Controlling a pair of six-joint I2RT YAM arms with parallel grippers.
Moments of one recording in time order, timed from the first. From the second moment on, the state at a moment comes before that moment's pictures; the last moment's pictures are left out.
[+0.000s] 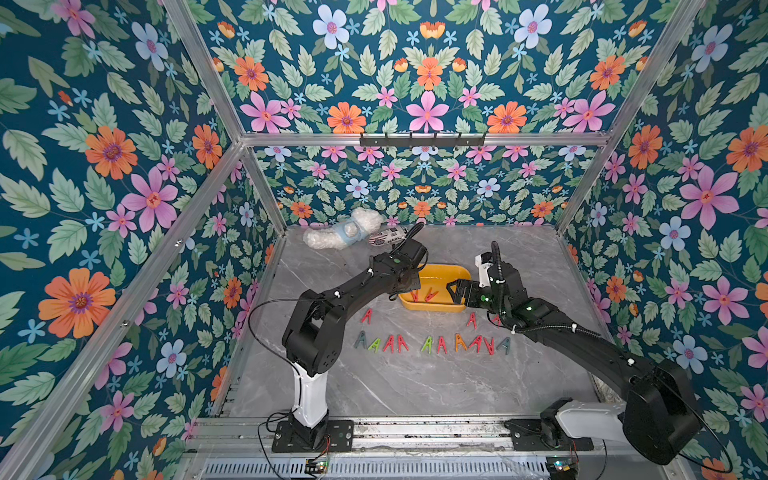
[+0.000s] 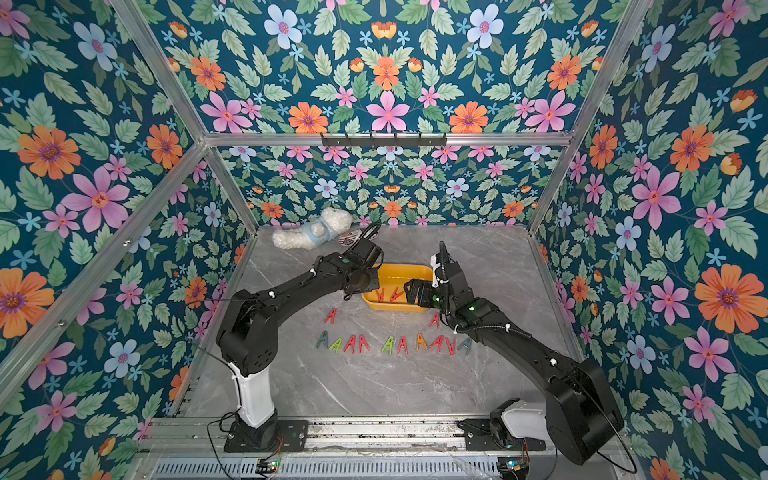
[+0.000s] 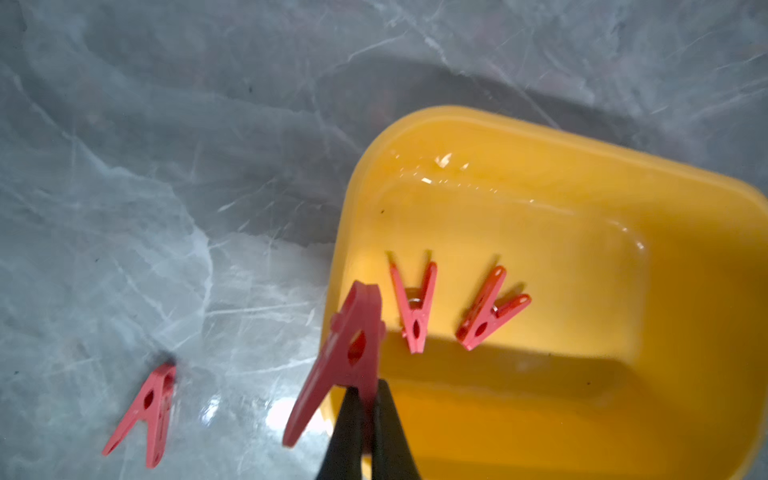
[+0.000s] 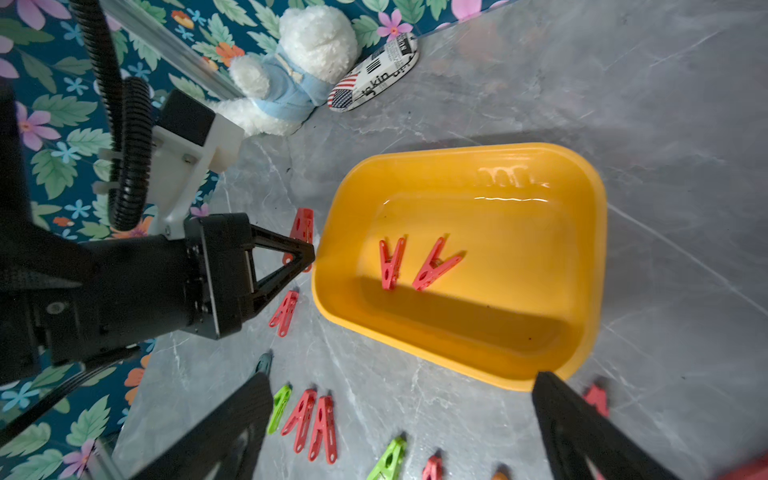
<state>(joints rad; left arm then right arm) -0.67 1.88 1.48 -0.74 -0.20 -0.71 0.59 1.32 0.88 -0.14 -0.10 0.58</state>
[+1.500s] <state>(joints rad) -0.62 1.77 1.08 -0.64 -0.13 -0.83 0.66 1.47 0.99 -0.13 -0.09 0.58</state>
